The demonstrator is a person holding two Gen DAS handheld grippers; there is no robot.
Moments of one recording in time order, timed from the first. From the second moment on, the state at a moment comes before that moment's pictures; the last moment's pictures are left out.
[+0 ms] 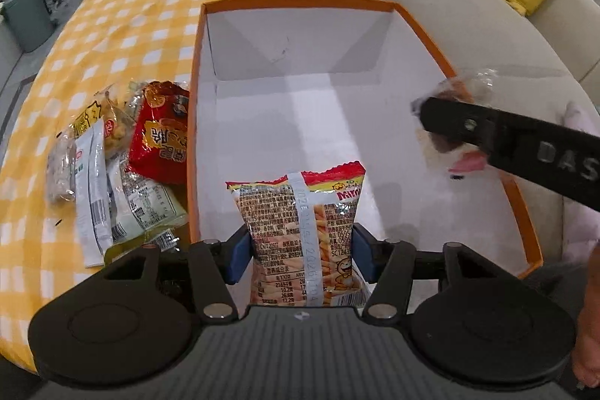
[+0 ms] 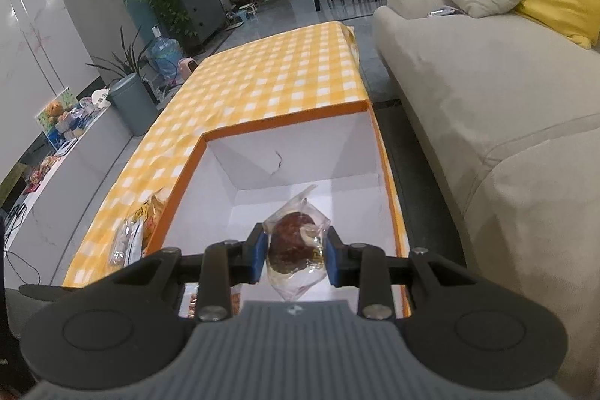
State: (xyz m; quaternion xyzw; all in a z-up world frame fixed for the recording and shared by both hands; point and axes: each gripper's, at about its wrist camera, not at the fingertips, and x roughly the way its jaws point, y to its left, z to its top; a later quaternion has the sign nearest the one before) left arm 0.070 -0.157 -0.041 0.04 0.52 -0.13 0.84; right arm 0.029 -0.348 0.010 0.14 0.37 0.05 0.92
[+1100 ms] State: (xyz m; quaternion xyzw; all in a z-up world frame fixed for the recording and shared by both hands) left arm 0.076 -0.044 -0.005 -0.06 0.49 -0.09 0.86; right arm 0.077 -0.291 -0.057 0.19 0.52 0.11 0.82
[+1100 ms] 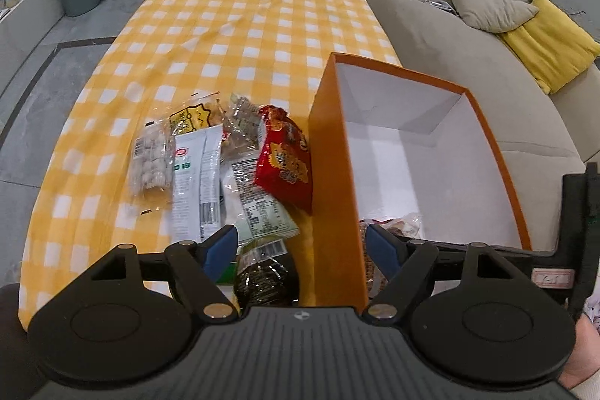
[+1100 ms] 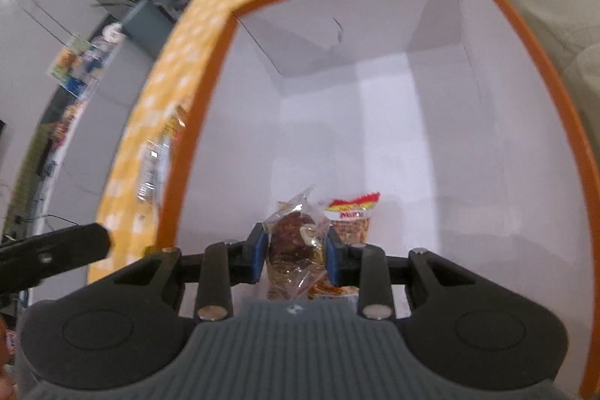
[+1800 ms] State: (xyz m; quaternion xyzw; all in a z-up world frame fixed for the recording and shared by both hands) left arm 0.079 -0.018 -0.004 -0.10 0.50 -0.07 0.86; right arm 0.073 -0.299 -0.057 0.22 0.52 0.15 0.81
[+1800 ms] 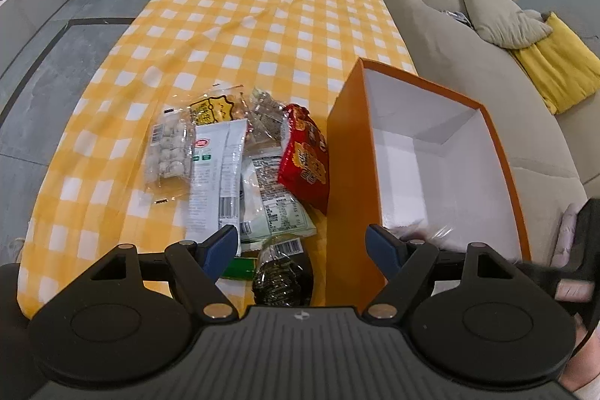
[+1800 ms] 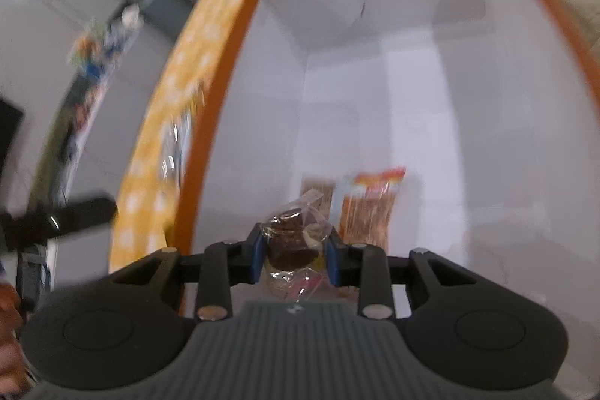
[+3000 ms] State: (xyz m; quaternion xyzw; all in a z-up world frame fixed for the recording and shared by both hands) left arm 0.080 -0.020 -0.016 -0.07 0.52 -0.07 0.84; right arm 0.105 -0.294 -0.052 0.13 0.55 0.12 0.82
